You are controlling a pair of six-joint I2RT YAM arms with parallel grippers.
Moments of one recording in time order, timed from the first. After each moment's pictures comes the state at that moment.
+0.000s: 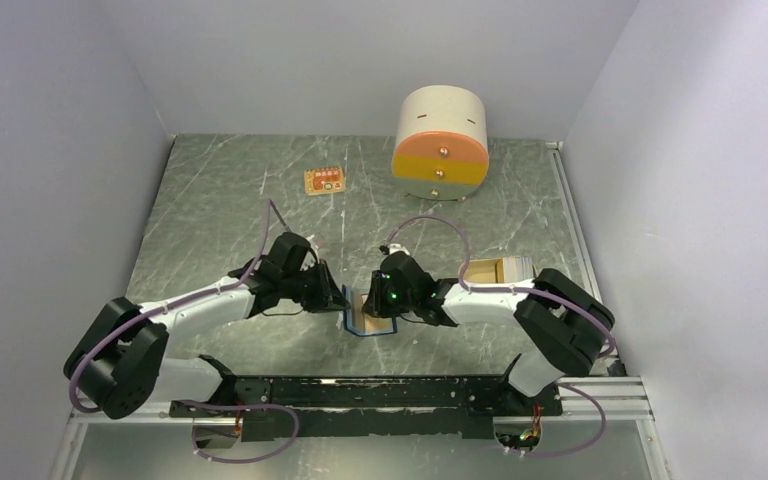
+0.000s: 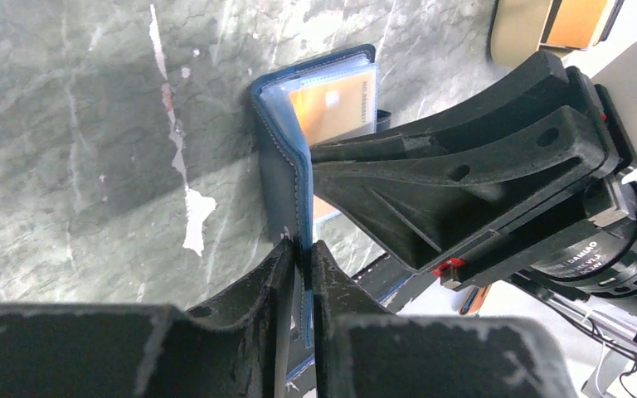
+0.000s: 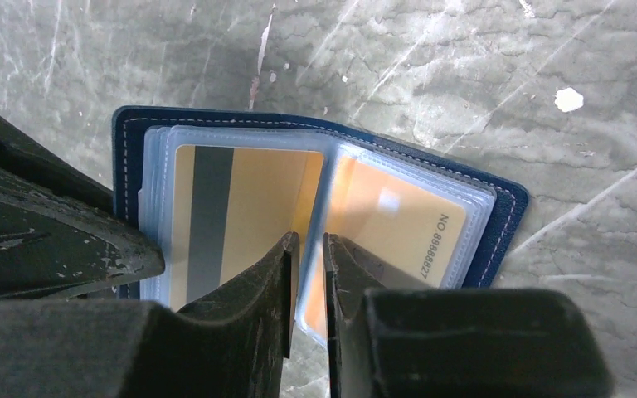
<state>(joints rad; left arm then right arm) -0.63 1.28 0.56 -0.11 0.37 -0.92 0.91 1.56 0.65 0.13 -0.05 0.74</state>
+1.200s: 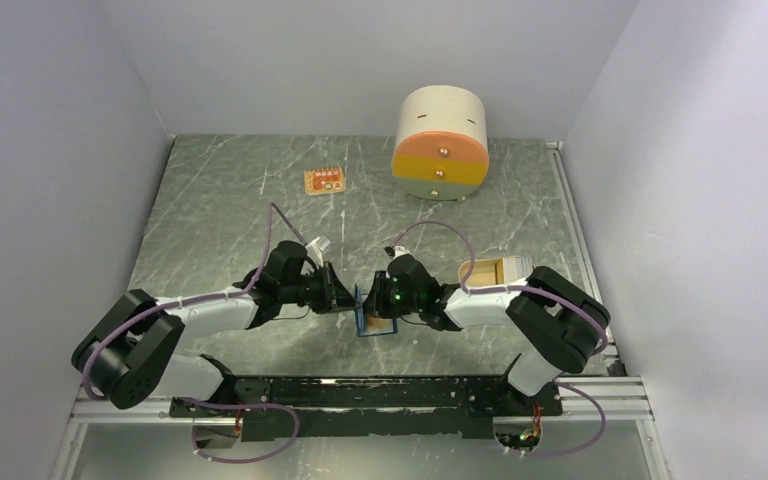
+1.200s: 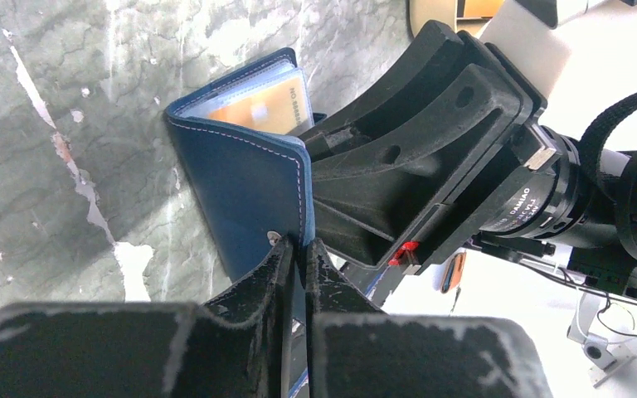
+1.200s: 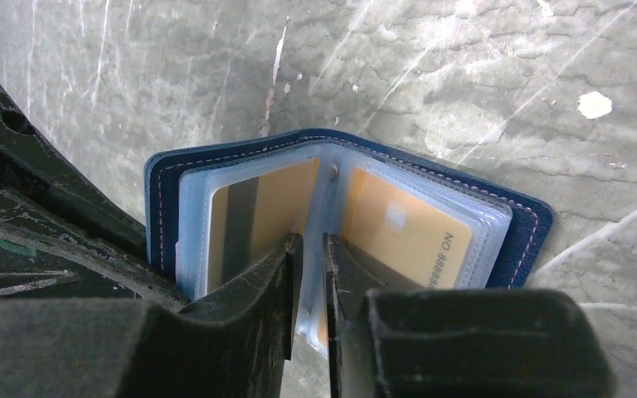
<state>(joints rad) -0.64 1.34 0.44 0.28 0.49 -0.94 0.89 1.59 0.56 0.34 -0.12 0.82</state>
